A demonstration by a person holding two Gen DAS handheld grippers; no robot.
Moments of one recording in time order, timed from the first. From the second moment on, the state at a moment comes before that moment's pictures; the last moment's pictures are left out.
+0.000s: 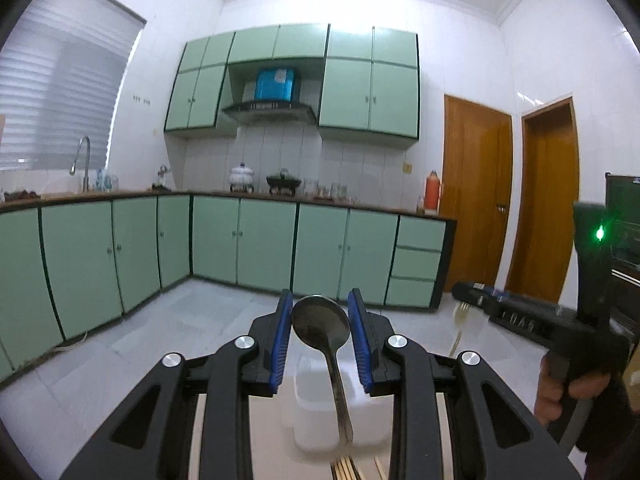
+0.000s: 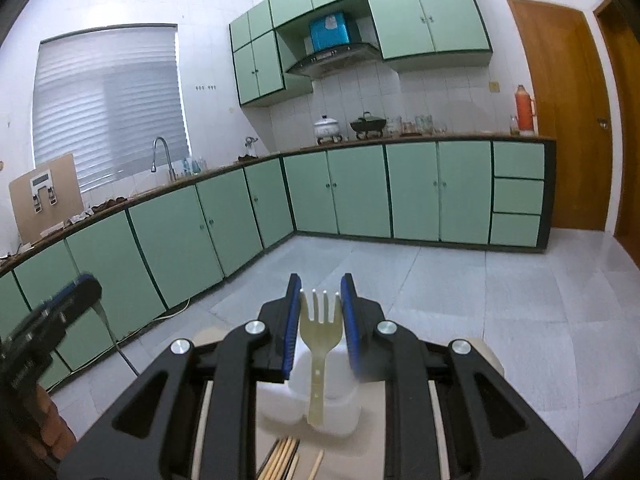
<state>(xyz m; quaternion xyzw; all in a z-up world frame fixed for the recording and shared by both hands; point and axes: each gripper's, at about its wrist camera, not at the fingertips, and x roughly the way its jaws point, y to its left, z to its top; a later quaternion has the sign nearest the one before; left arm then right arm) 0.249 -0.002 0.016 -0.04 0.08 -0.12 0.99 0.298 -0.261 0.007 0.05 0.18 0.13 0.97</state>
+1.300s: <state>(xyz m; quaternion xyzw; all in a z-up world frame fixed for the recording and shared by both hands) 0.276 -0.006 -0.046 -0.03 0.20 -0.11 0.97 0.260 -0.266 -0.065 0.05 0.21 0.07 0.97</state>
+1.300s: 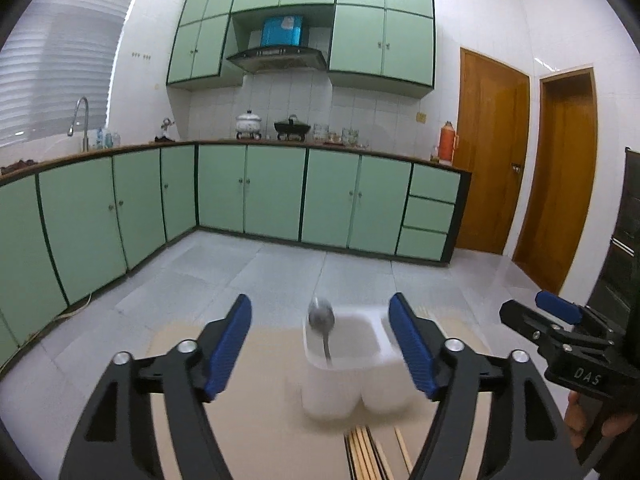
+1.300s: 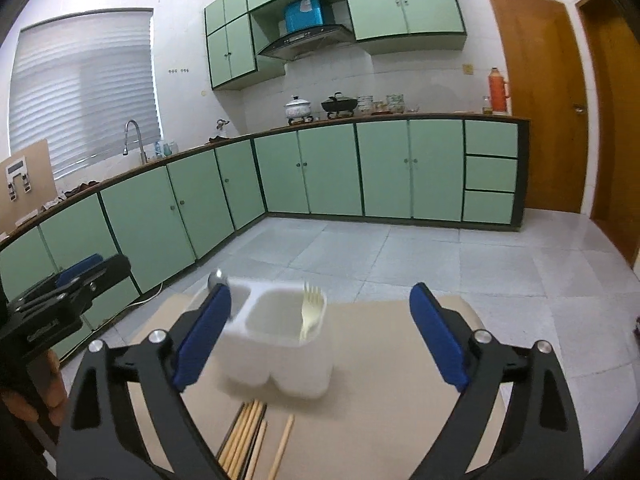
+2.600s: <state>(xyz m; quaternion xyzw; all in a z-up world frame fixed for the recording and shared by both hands) 0.109 0.012 -0.184 0.02 0.32 -0.07 0.95 0.063 -0.189 -0.216 -0.01 0.34 0.04 0.94</state>
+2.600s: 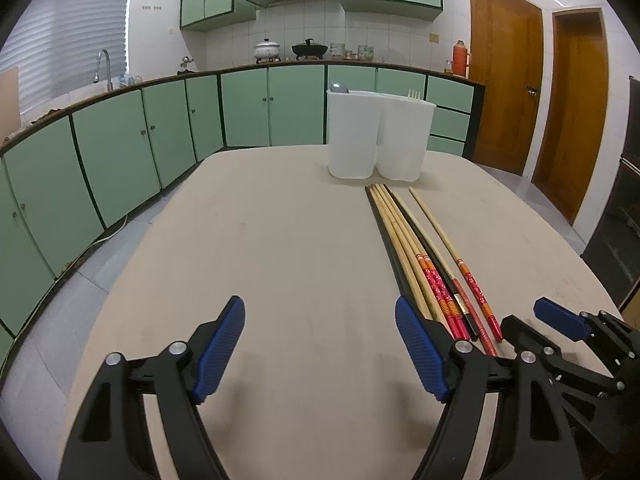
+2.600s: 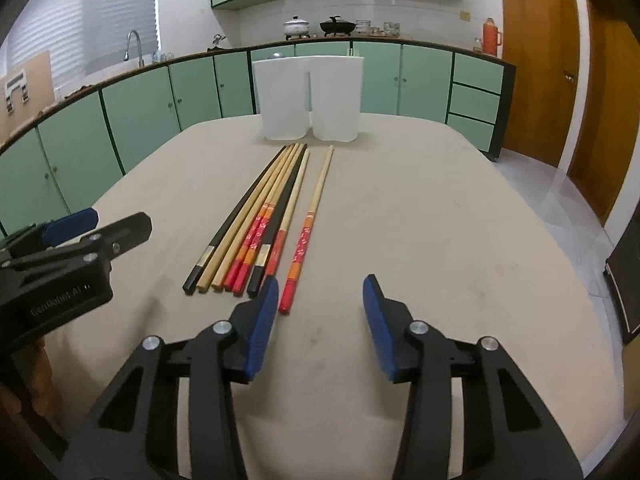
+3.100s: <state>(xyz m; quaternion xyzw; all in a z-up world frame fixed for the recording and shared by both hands) 0.105 0.010 -0.191 0.00 0.33 -0.07 0.94 0.069 -0.177 -0.224 -0.04 0.36 0.05 0.93</state>
